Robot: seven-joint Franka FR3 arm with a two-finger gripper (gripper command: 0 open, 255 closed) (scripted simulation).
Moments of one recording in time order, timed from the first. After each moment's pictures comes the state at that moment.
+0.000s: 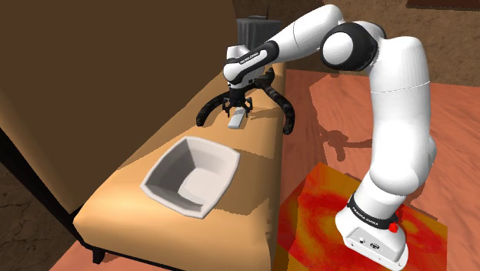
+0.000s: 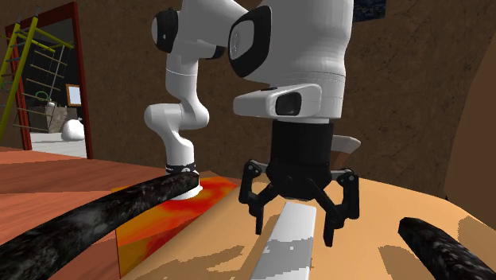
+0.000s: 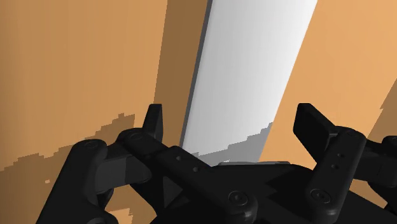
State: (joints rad) arm -0.09 0.48 0.01 -1.66 -0.03 2.08 0.79
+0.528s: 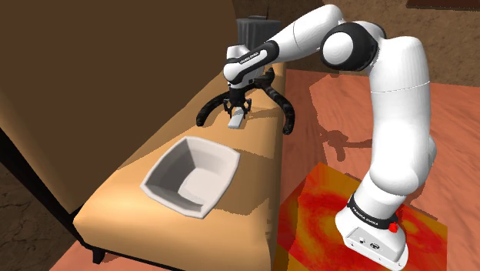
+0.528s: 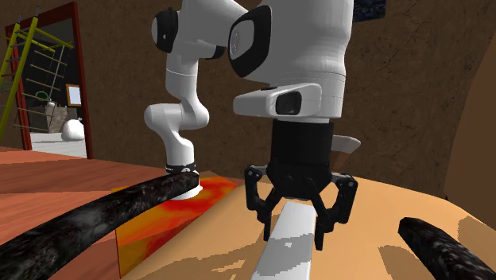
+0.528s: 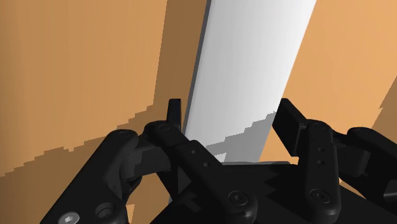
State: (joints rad) arm -0.09 0.48 0.01 -1.66 -0.03 2.08 0.79
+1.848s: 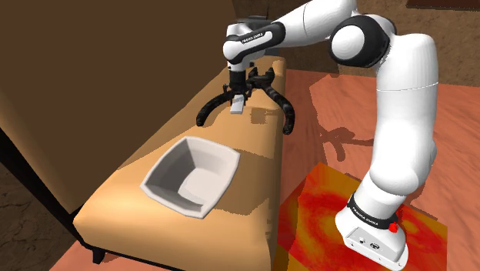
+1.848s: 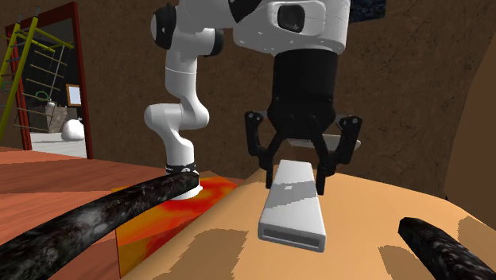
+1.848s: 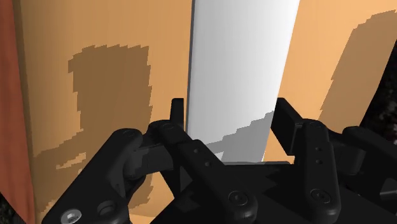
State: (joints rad) arm -0.09 0.41 0.02 -1.56 -0.03 1.91 0.78
